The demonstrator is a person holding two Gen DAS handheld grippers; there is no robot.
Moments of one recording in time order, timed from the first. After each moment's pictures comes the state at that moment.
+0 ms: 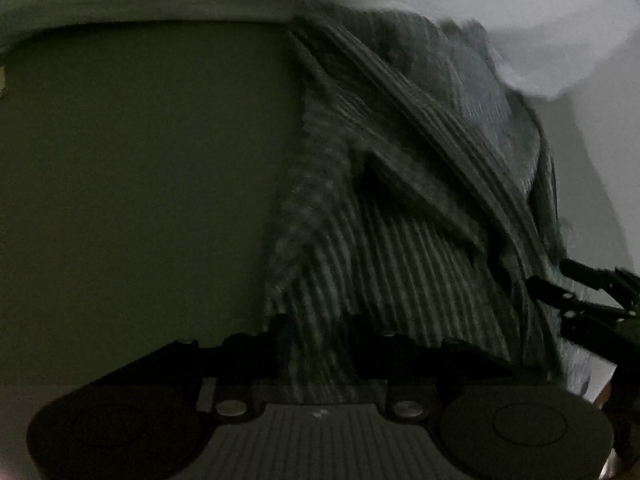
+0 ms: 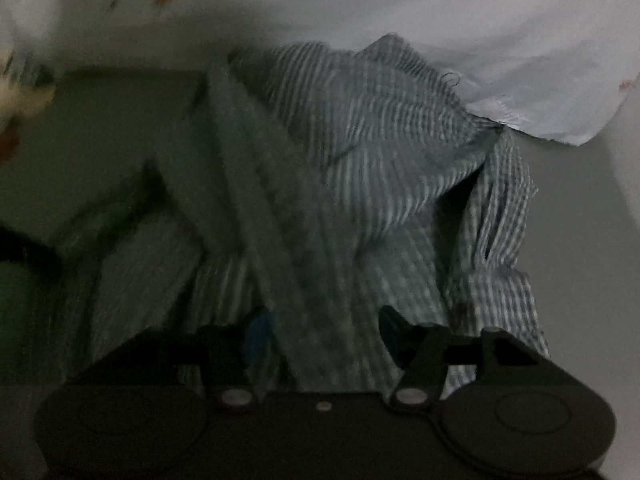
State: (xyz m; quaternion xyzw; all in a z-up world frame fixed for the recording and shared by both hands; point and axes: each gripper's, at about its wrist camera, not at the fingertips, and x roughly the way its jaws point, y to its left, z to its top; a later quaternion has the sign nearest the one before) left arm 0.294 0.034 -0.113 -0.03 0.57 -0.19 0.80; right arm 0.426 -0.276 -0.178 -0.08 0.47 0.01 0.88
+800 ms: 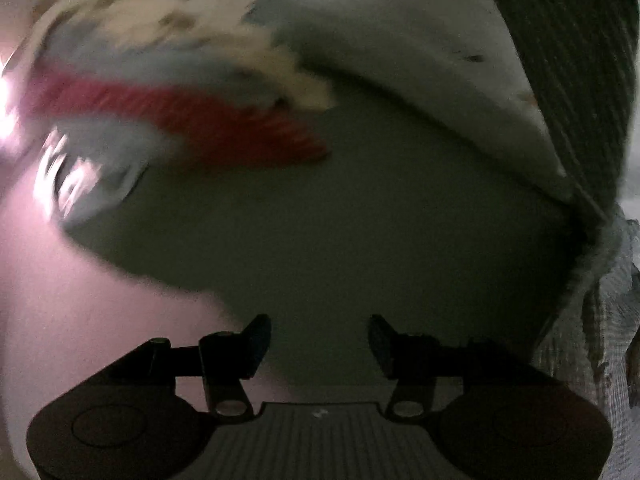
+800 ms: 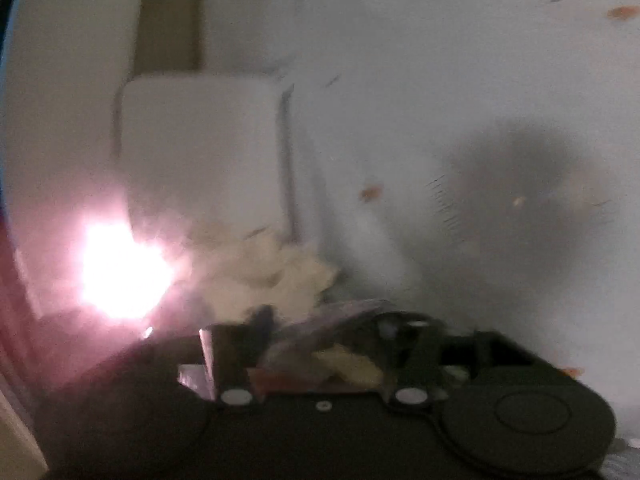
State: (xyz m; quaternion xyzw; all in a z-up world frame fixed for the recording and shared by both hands) left arm 0.176 0.264 -0.076 -0.17 0.48 0.10 0.86; right arm 0.477 0.079 0.081 -0.07 0.18 0.39 0.90
